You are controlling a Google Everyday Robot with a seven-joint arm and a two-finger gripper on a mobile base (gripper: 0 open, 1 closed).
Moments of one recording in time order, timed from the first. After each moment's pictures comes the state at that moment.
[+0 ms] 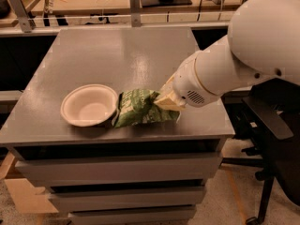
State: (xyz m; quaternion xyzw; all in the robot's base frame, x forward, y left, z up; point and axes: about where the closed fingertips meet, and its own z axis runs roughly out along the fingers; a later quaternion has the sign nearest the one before) arm 0.476 -0.032 0.904 -0.56 0.76 0.09 0.33
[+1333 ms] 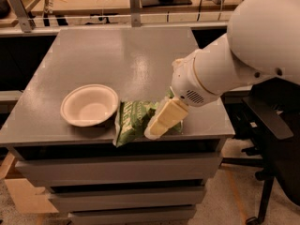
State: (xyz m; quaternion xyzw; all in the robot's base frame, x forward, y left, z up) arm 0.473 -0.029 0.908 -0.56 0.75 0.09 0.33
